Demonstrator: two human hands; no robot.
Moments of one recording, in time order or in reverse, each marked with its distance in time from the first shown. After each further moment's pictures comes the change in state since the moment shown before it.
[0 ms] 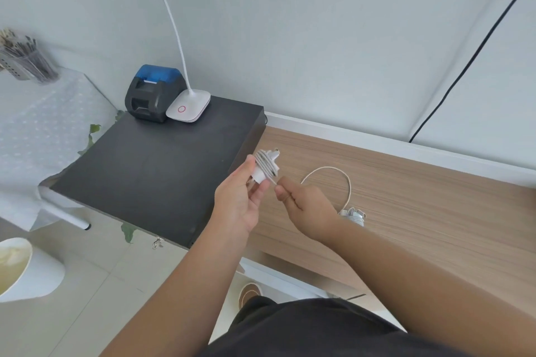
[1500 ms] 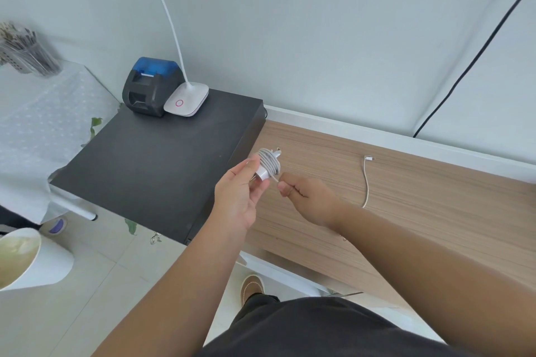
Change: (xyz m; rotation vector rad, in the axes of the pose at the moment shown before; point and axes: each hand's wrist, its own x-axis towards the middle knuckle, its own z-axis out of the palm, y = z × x) left_hand 0.011 -0.010 0.004 0.070 0.014 0.023; right_hand 0.013 0.027 -0.016 0.097 -0.219 0.054
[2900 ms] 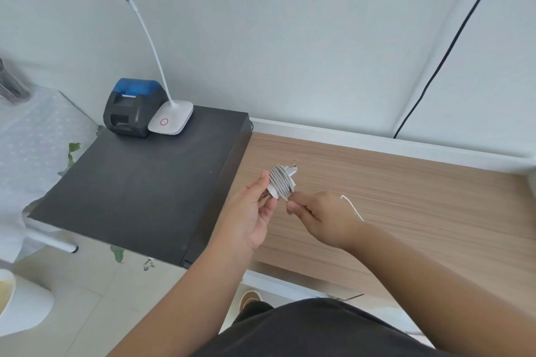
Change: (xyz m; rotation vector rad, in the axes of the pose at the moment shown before) left_hand -0.004 -0.011 0.003 0.073 -0.204 -0.171; right_hand -0.038 -0.005 -0.006 -0.285 0.212 -0.058
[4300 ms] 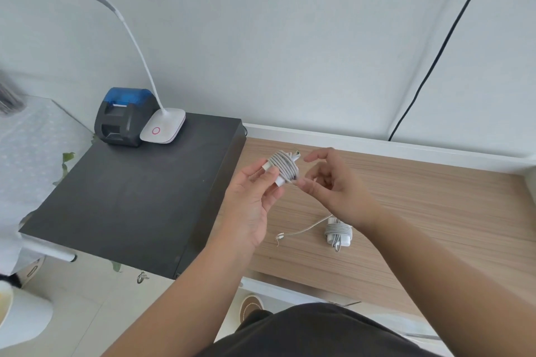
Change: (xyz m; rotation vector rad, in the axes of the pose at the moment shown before) left_hand -0.006 0.010 0.035 0.017 -0.095 0.213; right_hand 0.016 0.018 -0.040 0.729 0.232 0.177
